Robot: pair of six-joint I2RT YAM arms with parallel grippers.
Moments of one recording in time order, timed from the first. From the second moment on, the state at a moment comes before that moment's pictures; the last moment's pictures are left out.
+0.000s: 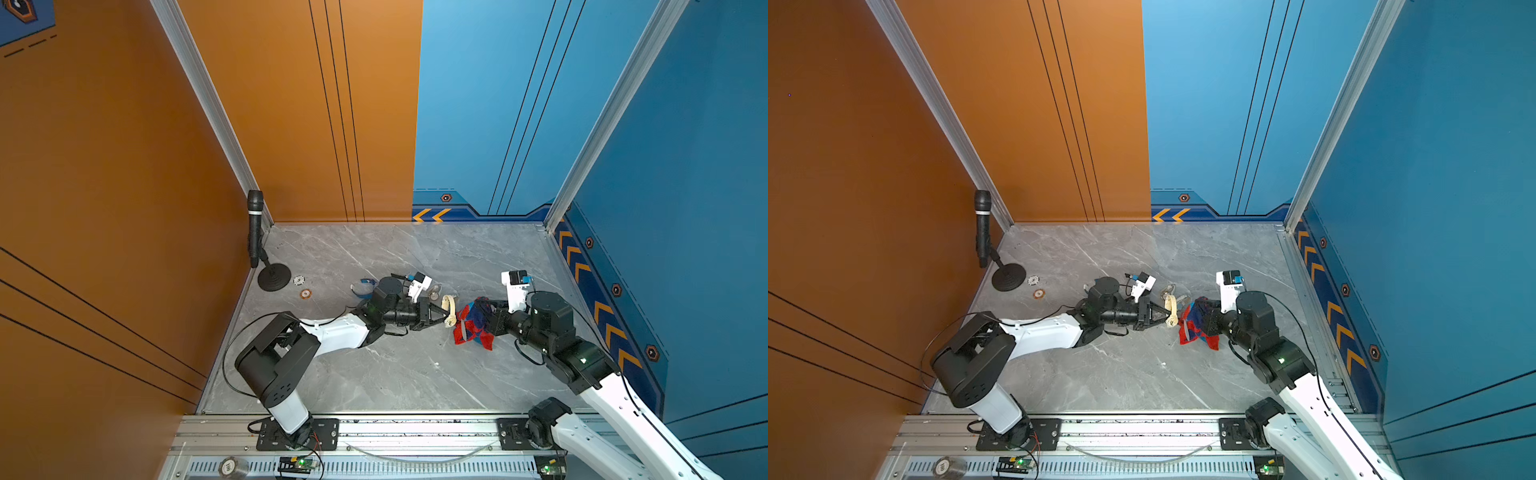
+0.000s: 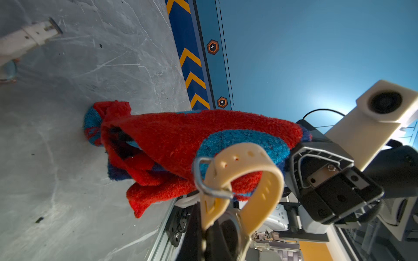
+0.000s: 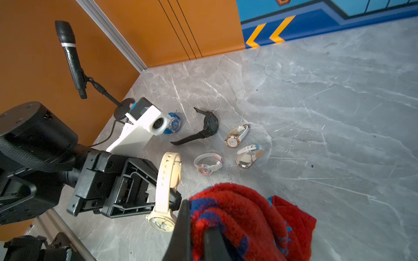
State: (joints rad) left arm -0.73 1.64 0.81 0.56 0.76 -1.10; right arm 0.45 0.76 0.73 -0.46 -0.16 0.42
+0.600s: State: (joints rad) left arm -0.71 1.62 0.79 0.66 0.73 -1.07; right arm 0.45 0.77 0.75 -0.50 -0.34 0.45
